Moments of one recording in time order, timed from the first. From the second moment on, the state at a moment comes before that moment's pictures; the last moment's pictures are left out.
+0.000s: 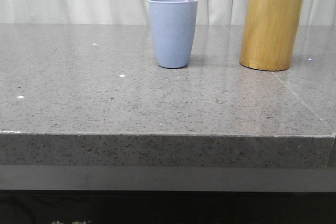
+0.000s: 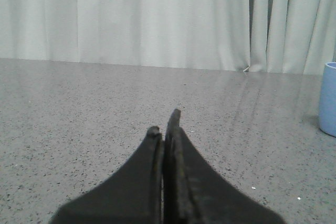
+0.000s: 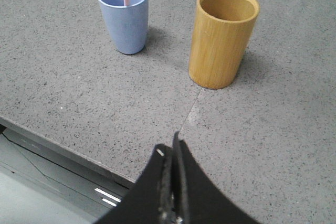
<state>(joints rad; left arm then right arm) -0.11 0.00 0.00 -0.18 -0.01 0.16 0.29 0.55 -0.90 0.11 0.90 -0.08</state>
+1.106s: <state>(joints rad) -0.11 0.00 0.00 -0.03 0.01 -0.03 0.29 0.55 -0.90 0.11 0.90 -0.08</state>
